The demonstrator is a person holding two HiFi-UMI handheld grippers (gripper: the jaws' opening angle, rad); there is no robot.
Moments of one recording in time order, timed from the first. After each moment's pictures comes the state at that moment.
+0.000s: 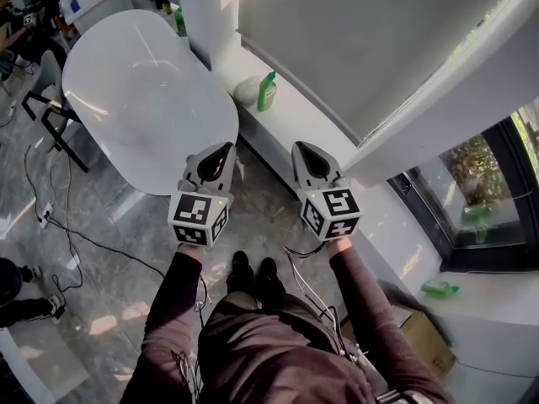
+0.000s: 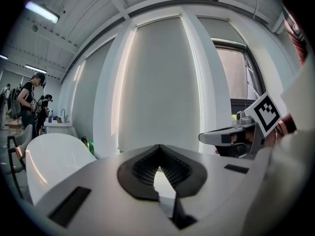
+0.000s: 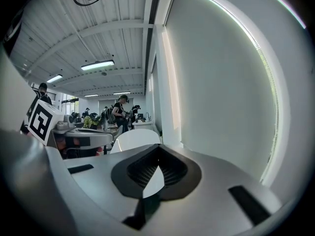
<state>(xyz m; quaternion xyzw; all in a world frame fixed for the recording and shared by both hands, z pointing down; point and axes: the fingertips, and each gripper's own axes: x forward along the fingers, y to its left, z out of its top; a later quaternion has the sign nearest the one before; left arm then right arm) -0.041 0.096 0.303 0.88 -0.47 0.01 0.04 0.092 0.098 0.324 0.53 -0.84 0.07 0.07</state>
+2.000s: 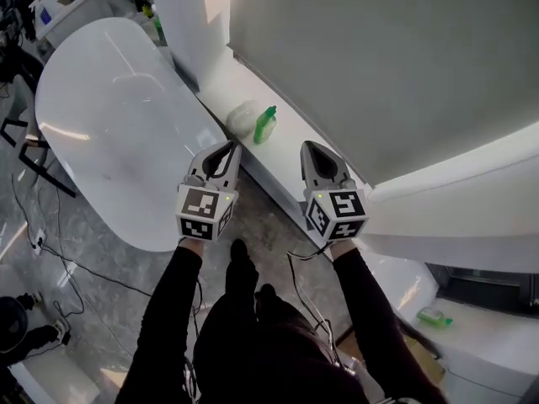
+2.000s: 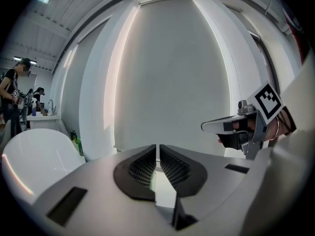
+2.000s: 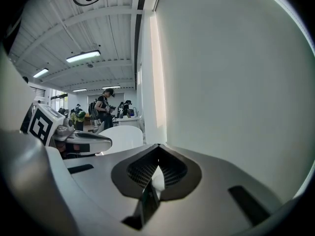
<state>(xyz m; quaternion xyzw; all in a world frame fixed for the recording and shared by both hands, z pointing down) -0.018 -0.132 0.359 0.89 -0.45 0.06 0.07 0.121 -0.118 0.356 0.56 -0.82 0.09 0.10</state>
